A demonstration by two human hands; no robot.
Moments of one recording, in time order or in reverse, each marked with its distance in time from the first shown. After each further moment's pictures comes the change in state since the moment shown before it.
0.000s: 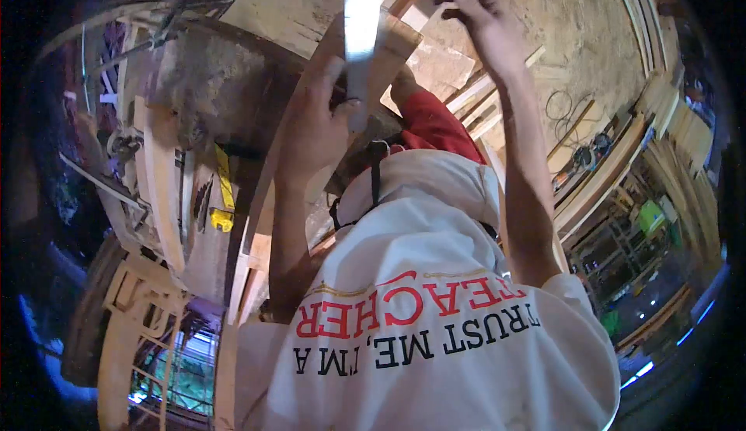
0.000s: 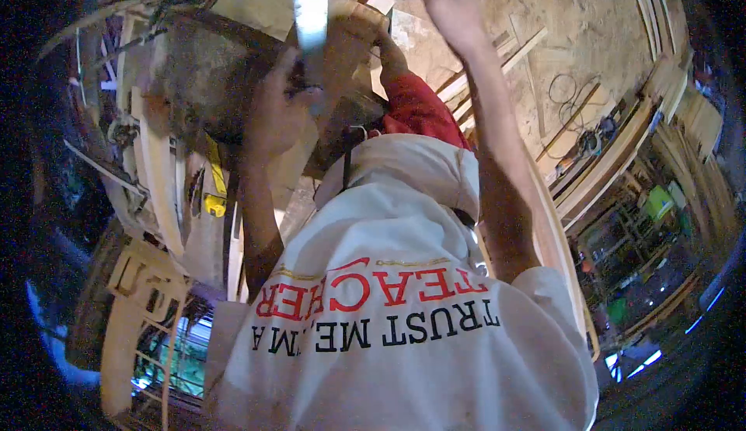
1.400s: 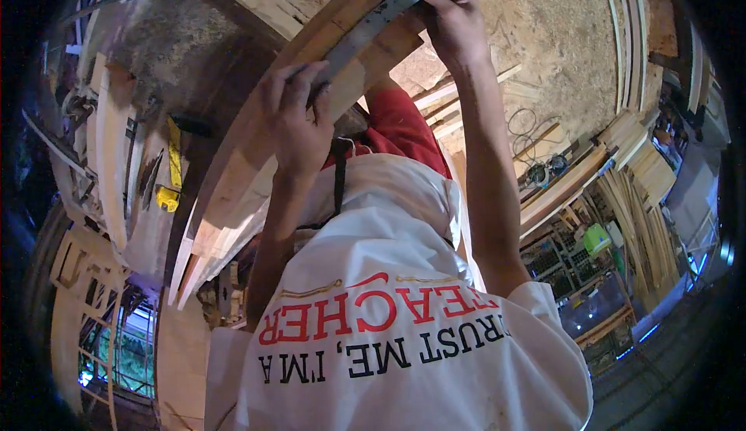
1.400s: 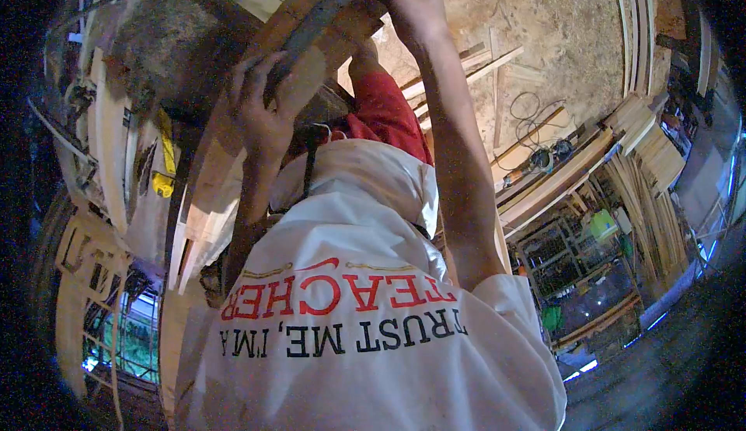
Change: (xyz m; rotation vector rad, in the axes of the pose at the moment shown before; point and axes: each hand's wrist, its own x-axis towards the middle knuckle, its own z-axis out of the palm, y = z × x) left_hand -0.032 -0.044 0.060 0.170 0.412 -0.032; right_hand 0.037 0.070 0.026 0.255 -0.031 0.281
